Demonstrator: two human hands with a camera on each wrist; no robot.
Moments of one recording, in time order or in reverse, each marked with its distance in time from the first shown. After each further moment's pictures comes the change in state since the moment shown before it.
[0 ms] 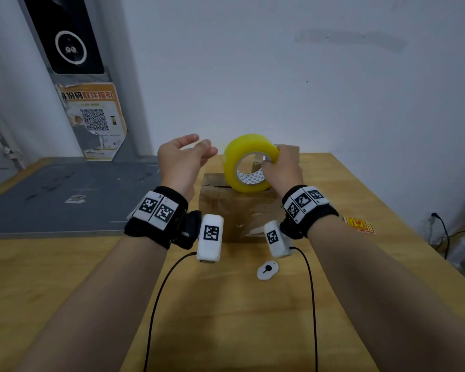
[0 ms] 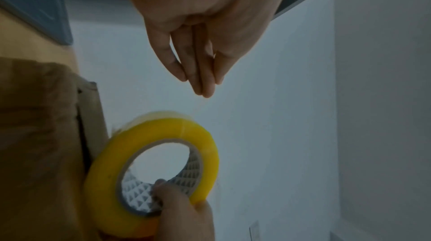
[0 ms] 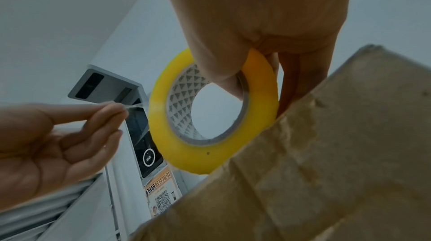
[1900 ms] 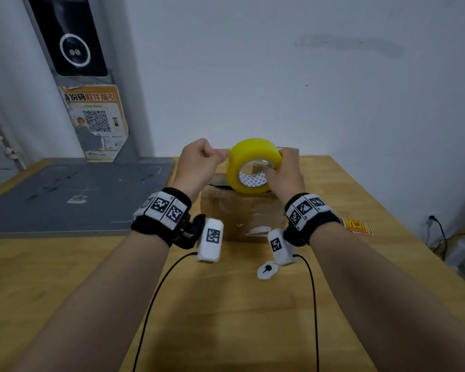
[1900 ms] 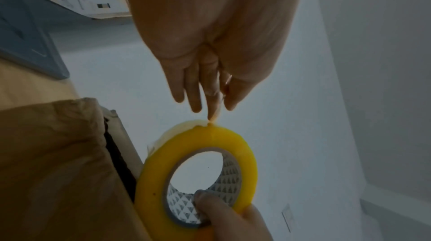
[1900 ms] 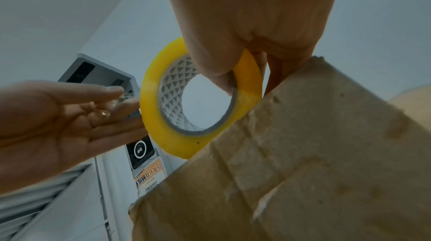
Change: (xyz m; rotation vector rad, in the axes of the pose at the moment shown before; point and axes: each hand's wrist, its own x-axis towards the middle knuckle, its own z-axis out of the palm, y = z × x) left_hand -0.001 -0.007 0.001 0.413 -0.294 0.109; right_hand -0.015 0.010 -0.002 0.082 0.046 -0.077
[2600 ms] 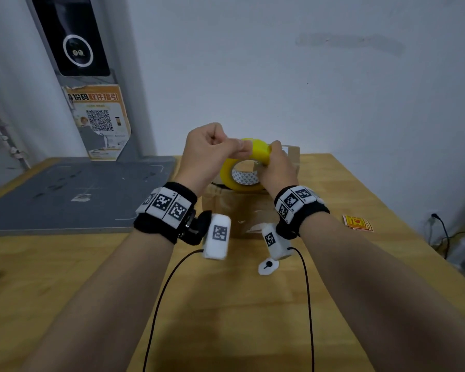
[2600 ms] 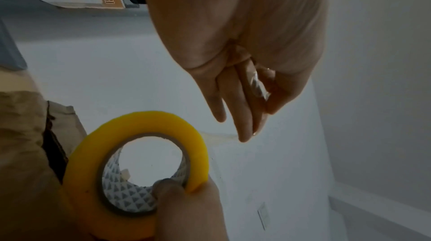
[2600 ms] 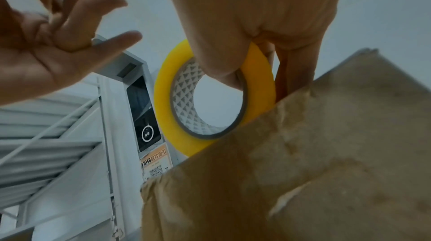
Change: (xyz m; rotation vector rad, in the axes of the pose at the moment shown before) left_hand -0.027 0.040 0.006 -0.257 -0.104 0.185; right_hand -0.004 -0.022 0.011 -0.239 0.013 -0.126
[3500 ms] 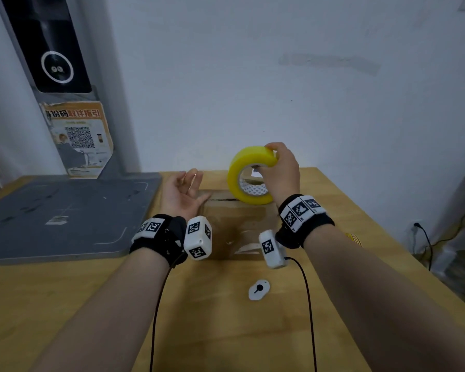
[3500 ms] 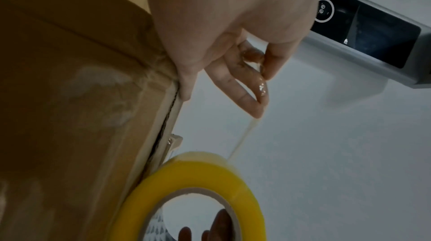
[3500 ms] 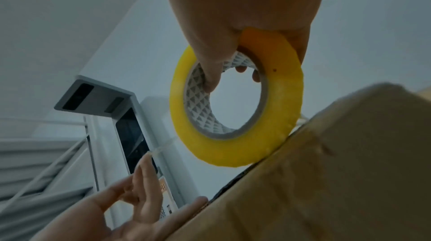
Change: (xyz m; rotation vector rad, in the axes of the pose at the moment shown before) left_hand 0.042 -0.099 -0.030 -0.907 0.354 -0.515; right_hand 0.028 0.013 -0.025 0.326 0.180 0.038
